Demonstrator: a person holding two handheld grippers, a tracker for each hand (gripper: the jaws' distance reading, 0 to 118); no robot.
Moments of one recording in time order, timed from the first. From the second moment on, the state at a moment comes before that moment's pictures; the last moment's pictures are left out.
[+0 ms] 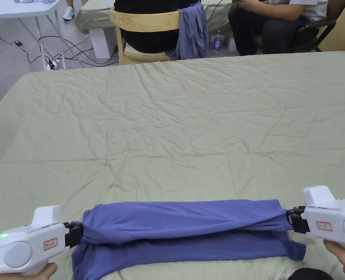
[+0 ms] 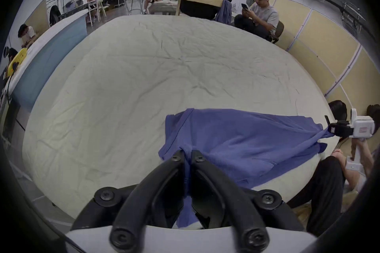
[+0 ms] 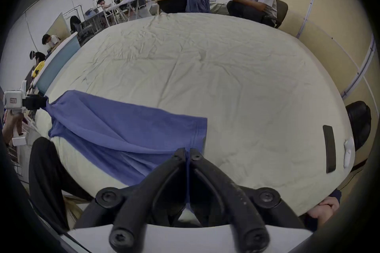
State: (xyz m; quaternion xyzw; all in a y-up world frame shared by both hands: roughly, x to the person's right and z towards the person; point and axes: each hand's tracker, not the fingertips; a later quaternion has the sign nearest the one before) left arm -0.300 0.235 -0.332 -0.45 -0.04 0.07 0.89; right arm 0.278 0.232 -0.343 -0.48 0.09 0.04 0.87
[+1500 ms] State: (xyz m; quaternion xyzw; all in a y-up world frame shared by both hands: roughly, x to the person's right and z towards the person) left arm -0.265 0.300 -0.219 -0.35 0.03 0.06 0.94; right arm 0.182 0.332 -0.253 -0.30 0.12 0.01 0.95
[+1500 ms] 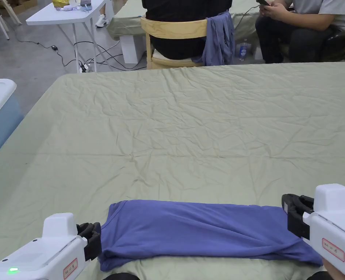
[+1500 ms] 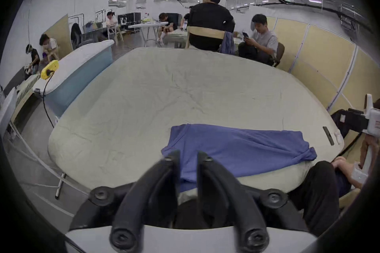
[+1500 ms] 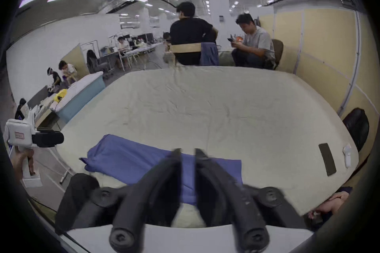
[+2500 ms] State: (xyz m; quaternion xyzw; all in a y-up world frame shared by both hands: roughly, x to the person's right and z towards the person) left arm -0.399 0.239 -0.317 -0.46 -0.22 0.26 0.82; right arm 0.123 0.312 -0.294 -0.36 0.16 0.04 0.92
